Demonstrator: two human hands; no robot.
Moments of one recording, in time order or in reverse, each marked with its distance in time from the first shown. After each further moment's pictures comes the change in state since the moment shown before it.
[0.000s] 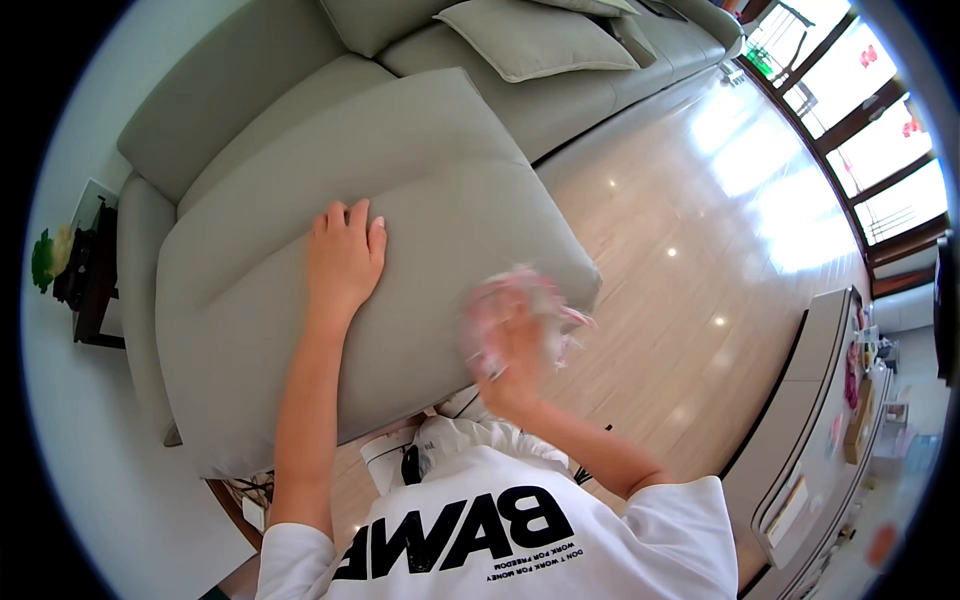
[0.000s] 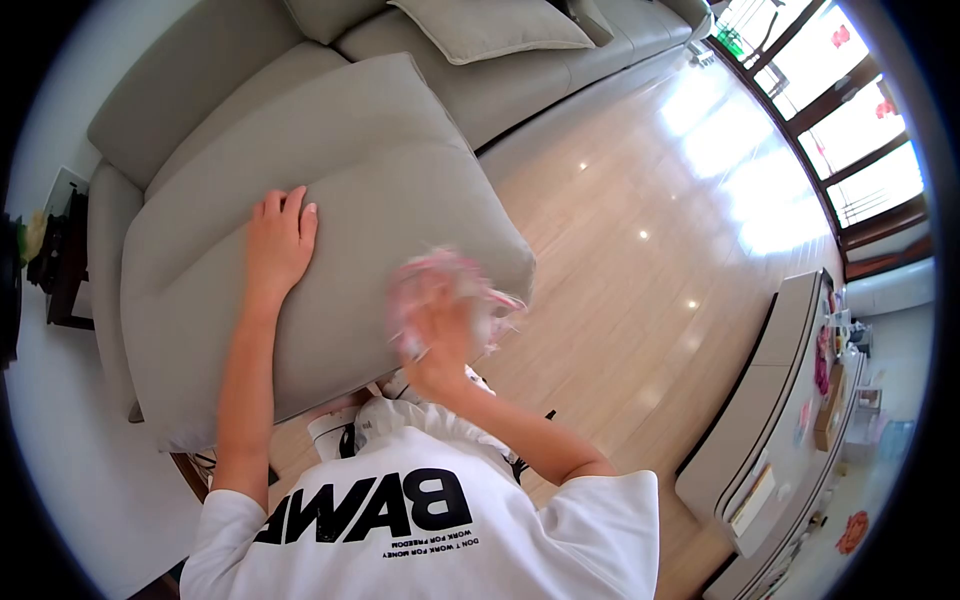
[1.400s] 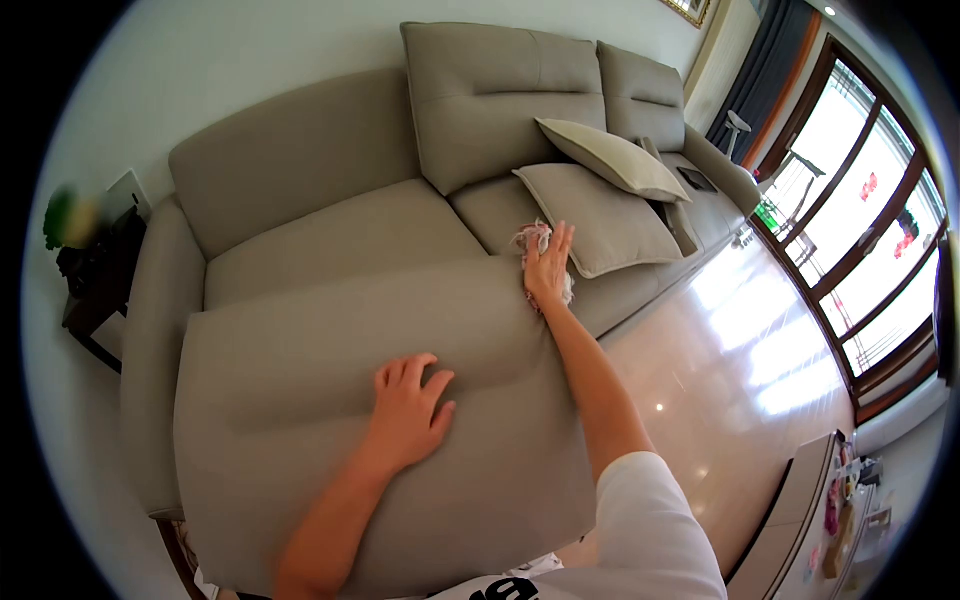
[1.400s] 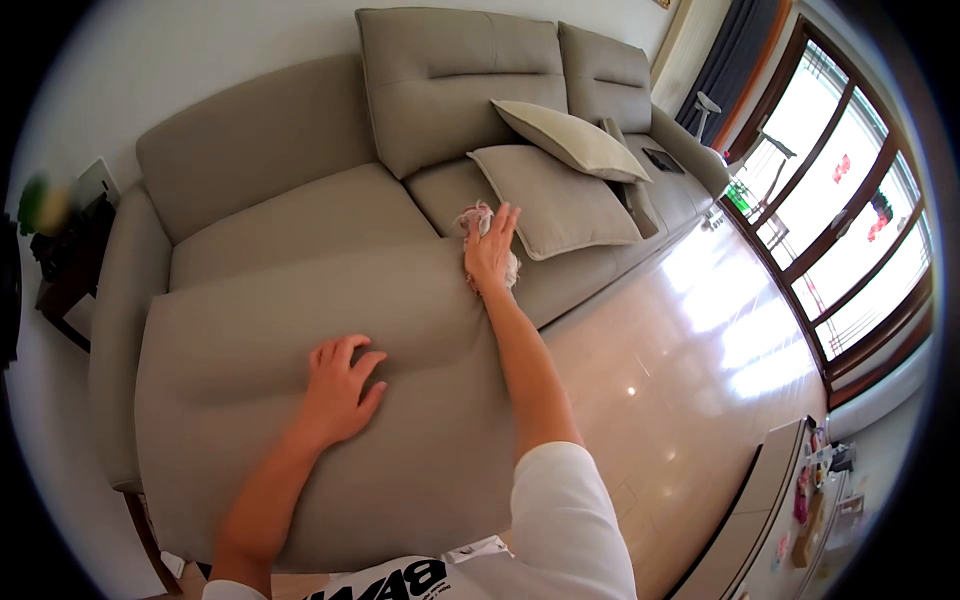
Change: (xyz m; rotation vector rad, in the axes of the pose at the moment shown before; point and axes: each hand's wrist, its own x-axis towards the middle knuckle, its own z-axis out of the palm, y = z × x) left_hand 0.039 -0.065 -0.024 -0.315 -0.032 0.099; right_hand 0.448 0.139 0.177 0.089 0.369 0.171
